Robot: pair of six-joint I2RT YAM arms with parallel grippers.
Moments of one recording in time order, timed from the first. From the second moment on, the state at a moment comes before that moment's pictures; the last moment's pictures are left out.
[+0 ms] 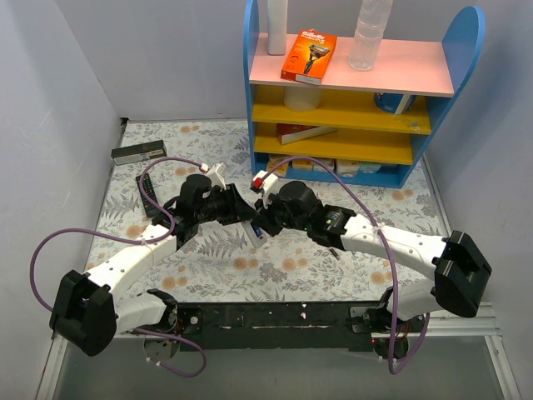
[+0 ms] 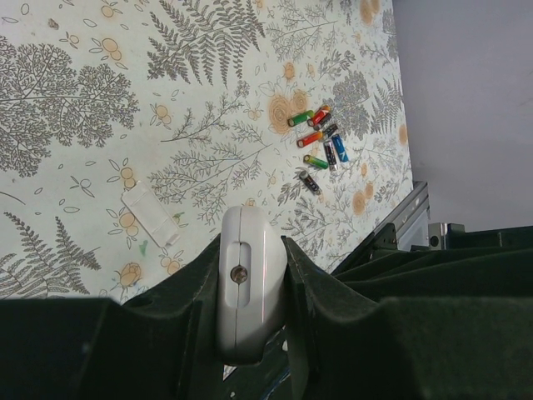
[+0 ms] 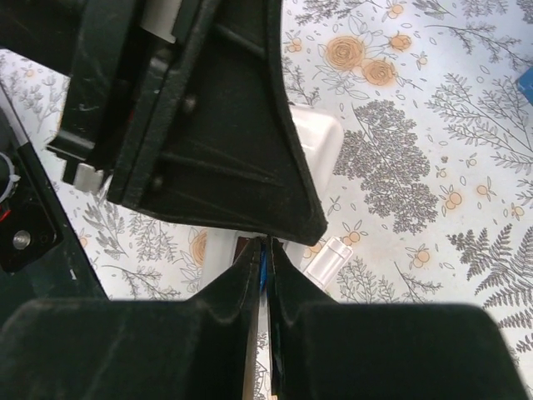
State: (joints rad) left arm -0.51 1.15 0.72 -0.08 0.38 -0.74; right arm 1.02 1.39 0.98 -0.08 -0.10 0.12
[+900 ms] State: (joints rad) left arm -0.49 1.08 0.70 -0.02 0.36 -0.75; right arm 1.02 1.34 0.95 -0.14 0.01 0.21
